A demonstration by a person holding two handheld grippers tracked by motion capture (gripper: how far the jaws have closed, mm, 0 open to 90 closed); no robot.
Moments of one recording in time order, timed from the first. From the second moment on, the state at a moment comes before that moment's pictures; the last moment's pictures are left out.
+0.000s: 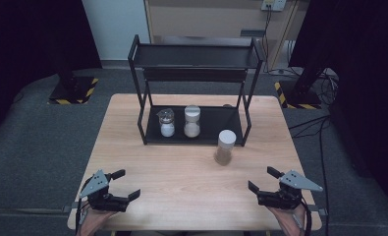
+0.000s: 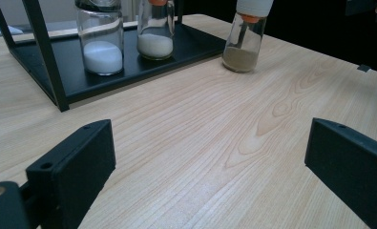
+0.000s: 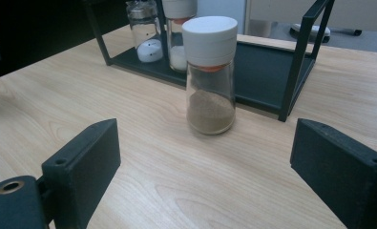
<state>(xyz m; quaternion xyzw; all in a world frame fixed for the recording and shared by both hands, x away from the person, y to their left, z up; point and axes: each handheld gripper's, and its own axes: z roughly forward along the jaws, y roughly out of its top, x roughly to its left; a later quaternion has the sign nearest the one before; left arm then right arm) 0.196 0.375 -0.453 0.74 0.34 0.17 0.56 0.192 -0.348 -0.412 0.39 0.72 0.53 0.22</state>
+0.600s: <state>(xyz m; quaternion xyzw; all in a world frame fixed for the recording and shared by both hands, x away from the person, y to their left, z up) 0.195 0.375 -0.453 0.74 0.34 0.17 0.56 0.233 -0.330 -0.388 0.38 0.73 0.53 0.20</state>
